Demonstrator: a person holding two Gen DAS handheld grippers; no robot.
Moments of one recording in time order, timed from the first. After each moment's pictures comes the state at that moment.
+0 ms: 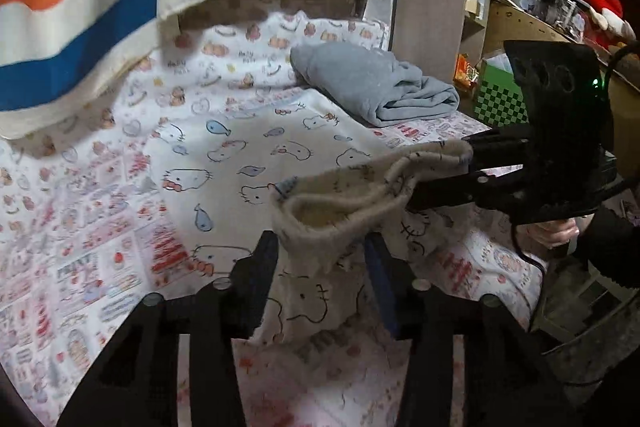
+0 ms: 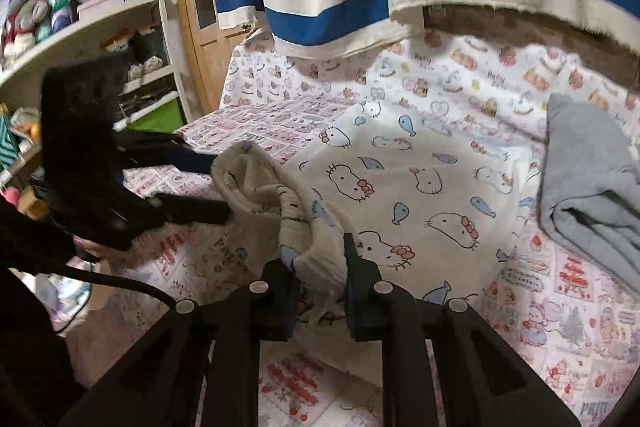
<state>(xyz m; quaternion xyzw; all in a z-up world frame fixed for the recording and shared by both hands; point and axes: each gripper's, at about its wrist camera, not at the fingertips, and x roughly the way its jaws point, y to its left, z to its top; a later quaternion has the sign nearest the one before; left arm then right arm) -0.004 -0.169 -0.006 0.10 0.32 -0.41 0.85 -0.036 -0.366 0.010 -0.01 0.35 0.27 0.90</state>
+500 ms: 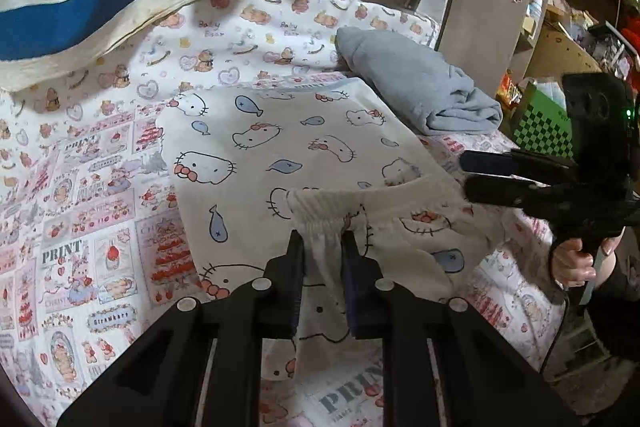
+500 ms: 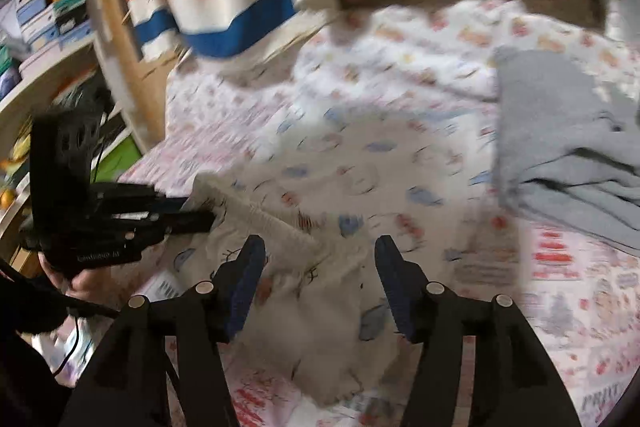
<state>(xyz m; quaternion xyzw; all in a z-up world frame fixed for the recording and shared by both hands) 0.038 -0.173 -0.018 0.05 0.38 -0.36 0.85 -0.006 -0.406 0.008 0.07 0.36 0.17 0.91</state>
